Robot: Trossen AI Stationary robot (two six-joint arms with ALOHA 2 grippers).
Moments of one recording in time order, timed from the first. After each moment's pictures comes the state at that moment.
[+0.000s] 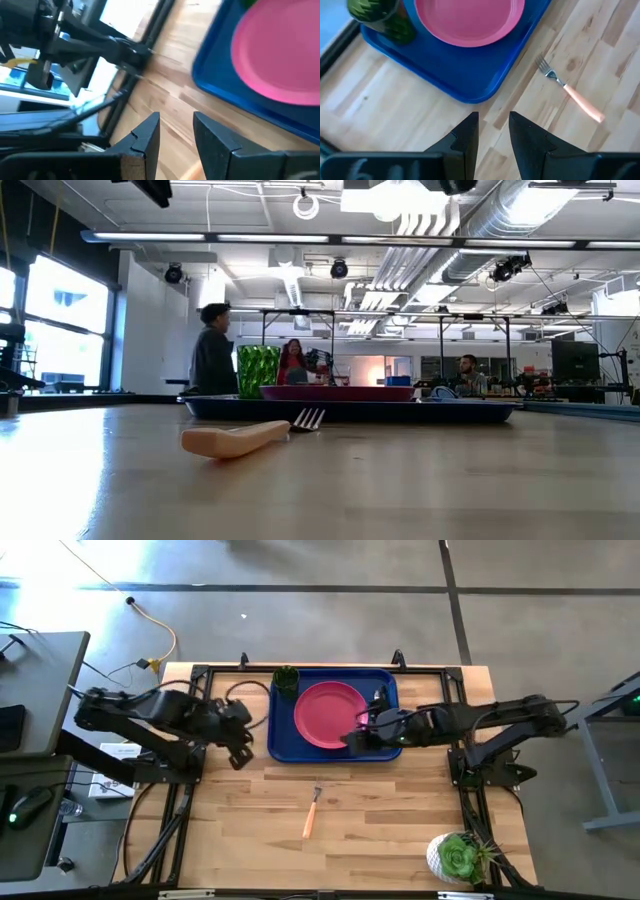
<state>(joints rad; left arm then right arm) -0.21 1.21 1.41 -1.35 -0.36 -0.71 0.16 1.39 1.40 -0.63 0.30 1.20</state>
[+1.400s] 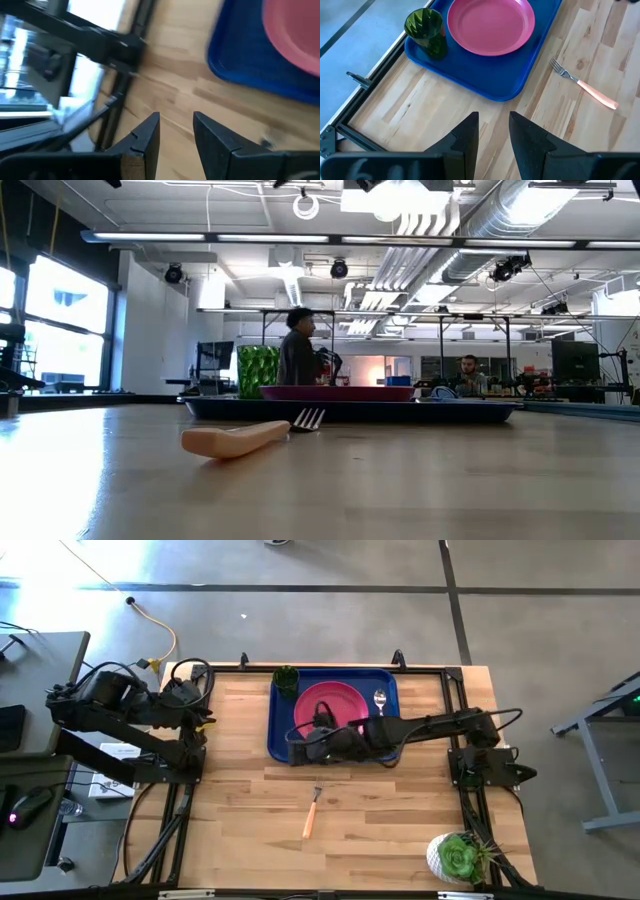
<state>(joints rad) -0.21 0.89 1.41 -1.52 -0.44 -0.58 0.18 1.93 1.99 -0.83 0.31 1.35</state>
